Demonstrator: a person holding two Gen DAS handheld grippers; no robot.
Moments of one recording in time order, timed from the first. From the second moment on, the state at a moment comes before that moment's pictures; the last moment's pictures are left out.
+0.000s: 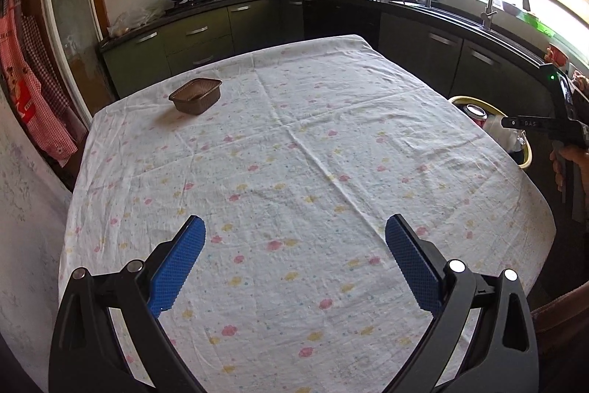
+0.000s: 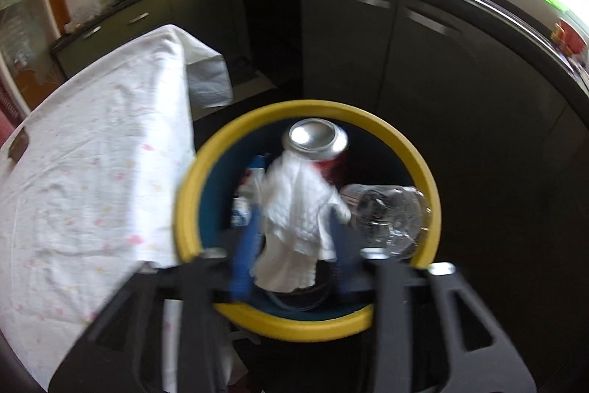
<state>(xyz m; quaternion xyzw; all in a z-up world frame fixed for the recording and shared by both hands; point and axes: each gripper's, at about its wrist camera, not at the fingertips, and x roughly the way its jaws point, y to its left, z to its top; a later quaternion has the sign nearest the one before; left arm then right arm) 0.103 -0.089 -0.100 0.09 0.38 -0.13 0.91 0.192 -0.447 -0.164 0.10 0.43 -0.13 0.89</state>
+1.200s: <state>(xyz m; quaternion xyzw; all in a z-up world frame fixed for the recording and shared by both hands) 0.282 -0.058 -0.077 0.15 0.38 -0.20 0.89 0.182 -0.394 -0.120 0.13 0.37 -0.04 0.92</state>
